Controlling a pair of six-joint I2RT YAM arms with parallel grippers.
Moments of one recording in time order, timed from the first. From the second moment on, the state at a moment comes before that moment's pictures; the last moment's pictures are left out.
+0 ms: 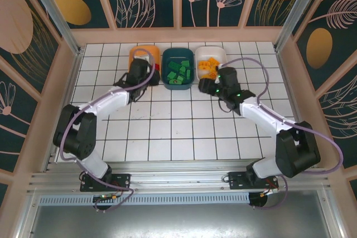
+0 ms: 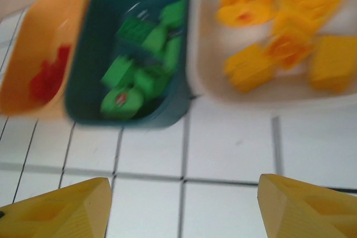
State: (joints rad) left arm -0.40 1.71 1.19 -0.06 -0.05 -0.48; right arm 0.41 1.42 0.93 -0.13 -0.02 0.53
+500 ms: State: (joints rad) left arm -0.29 2.16 1.66 -0.39 -0.14 -0.51; right arm 0.01 1.84 1.25 -0.14 -0.09 0.54
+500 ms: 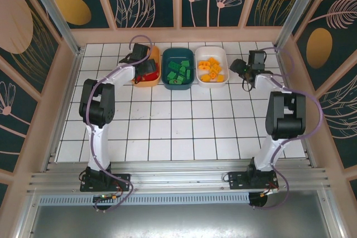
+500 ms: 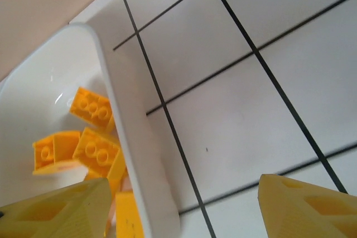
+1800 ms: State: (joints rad) left arm -0.29 0.97 0.92 -0.18 -0.34 -0.56; right arm 0.07 1.43 1.16 -0.11 -0.09 0.46
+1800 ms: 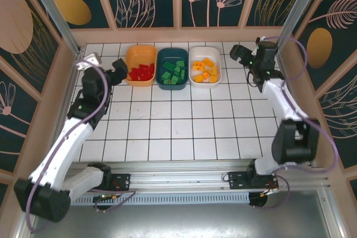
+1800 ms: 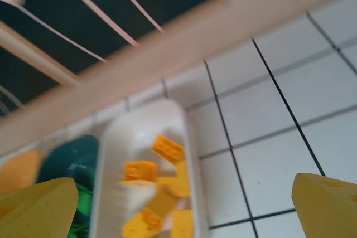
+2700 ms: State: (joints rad) left arm -0.29 1.21 0.06 1.08 -0.49 -0.04; right arm 0.04 1.28 0.37 0.68 0.03 0.14
